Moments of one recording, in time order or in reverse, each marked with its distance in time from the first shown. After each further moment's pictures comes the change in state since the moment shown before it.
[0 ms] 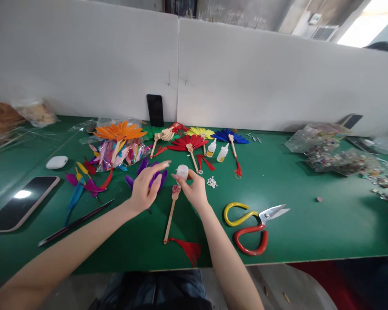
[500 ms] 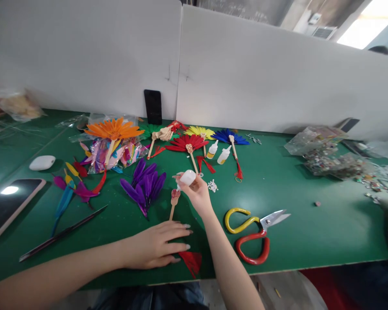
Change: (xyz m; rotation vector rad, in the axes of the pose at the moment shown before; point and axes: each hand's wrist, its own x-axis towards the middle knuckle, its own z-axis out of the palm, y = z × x) left_hand -0.064 0.027 0.009 -0.224 -0.750 0.362; right_hand 0.000 0.000 0.000 0.535 -0.068 0.178
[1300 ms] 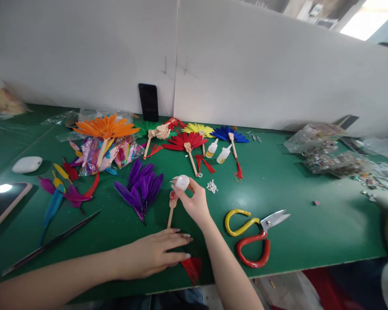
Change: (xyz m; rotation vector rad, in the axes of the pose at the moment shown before) left_hand -0.001 -0.004 0.001 -0.129 -0.139 0.010; right_hand -0.005 0.000 0.003 -0.300 0.007 -0.038
